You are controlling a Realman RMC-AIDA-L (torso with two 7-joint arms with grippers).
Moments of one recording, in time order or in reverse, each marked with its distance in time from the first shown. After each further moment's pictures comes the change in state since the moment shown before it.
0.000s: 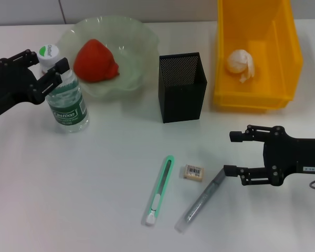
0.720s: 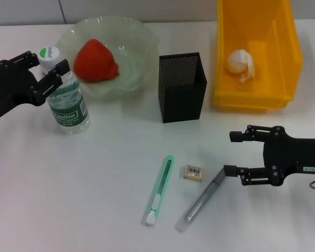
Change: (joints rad) left arm 0.000 0.000 -0.005 -0.013 -0.001 0.003 0.011; right arm 0.000 0.000 0.000 0.000 0.000 0.000 0.000
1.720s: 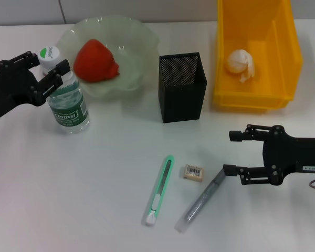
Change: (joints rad) left arm 0.000 0.000 0.001 0.000 0.000 0.001 0.000; right arm 0.003 0.000 0.000 0.000 0.000 0.000 0.000
